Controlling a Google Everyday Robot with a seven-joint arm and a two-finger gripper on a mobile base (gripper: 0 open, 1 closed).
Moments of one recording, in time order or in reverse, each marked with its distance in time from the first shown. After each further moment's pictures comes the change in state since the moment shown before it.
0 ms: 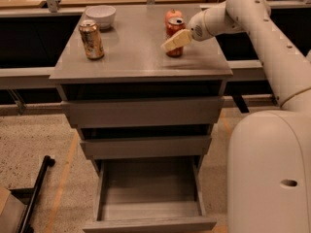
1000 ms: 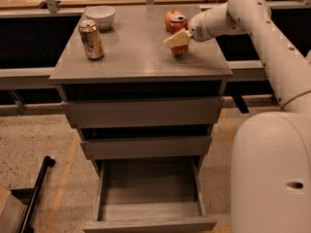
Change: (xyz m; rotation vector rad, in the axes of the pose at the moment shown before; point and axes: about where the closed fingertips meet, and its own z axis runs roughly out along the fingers) arm -0.003 0.007 0.000 -0.034 -0.029 -0.008
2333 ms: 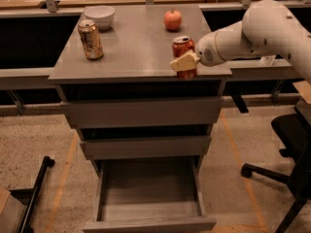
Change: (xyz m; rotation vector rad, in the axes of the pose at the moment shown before) arm 0.045 0.108 -0.072 0.018 0.084 0.059
